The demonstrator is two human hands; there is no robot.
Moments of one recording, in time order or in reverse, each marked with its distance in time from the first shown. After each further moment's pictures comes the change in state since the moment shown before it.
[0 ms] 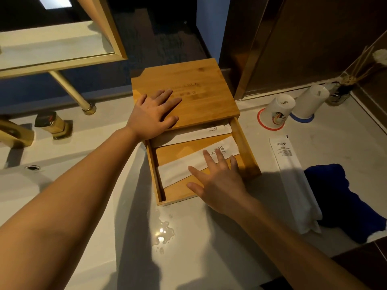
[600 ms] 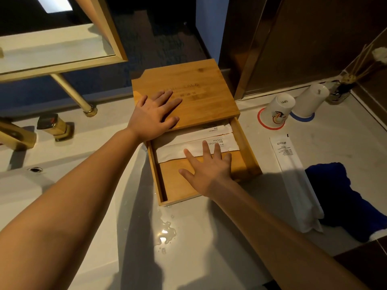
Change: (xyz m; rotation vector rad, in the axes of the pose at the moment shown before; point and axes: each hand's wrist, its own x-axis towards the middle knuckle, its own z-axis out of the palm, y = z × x) left_hand 0.000 0.000 -0.001 0.011 -0.006 -0.001; right_hand 0.040 -0.013 -0.003 -0.051 -0.153 0.177
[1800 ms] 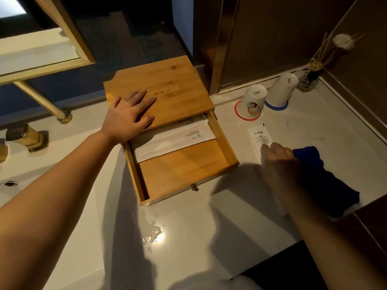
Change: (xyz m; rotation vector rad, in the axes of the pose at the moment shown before) left_hand -0.001 0.000 0.001 0.004 0.004 0.003; right_hand -0.056 0.167 0.057 0.038 0.326 0.372
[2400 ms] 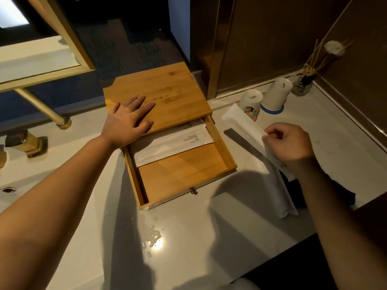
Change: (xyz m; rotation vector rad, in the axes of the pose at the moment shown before) left_hand 0.001 0.000 -0.001 0.005 -0.004 0.008; right_hand 0.012 0.003 -0.084 0.738 0.173 0.096
